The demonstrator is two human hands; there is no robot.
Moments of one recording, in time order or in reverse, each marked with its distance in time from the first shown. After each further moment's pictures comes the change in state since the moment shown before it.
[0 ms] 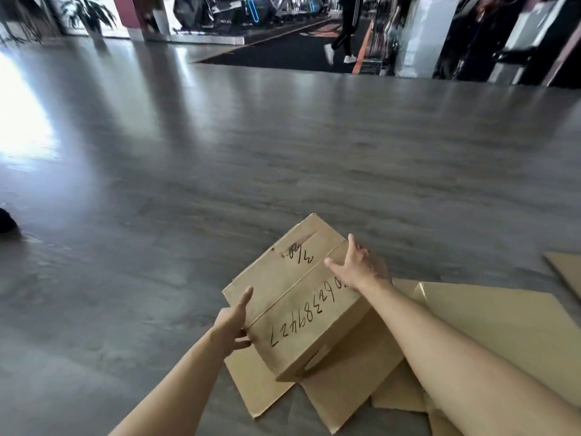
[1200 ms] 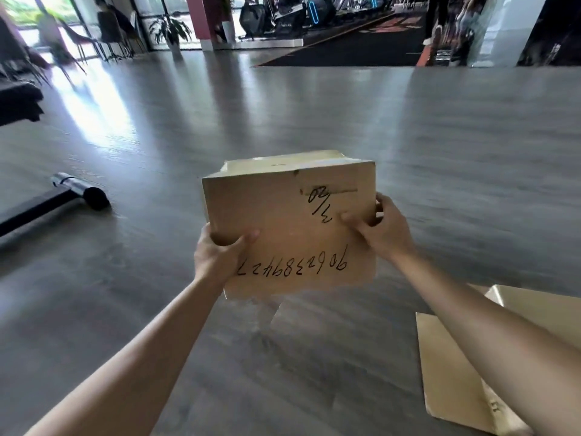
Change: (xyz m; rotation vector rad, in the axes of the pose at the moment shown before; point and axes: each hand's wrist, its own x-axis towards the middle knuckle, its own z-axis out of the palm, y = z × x) left_hand -0.046 0.049 -0.105 -0.070 0.448 0.716; right_hand -0.016 -0.068 -0.024 0.820 0.118 -0.273
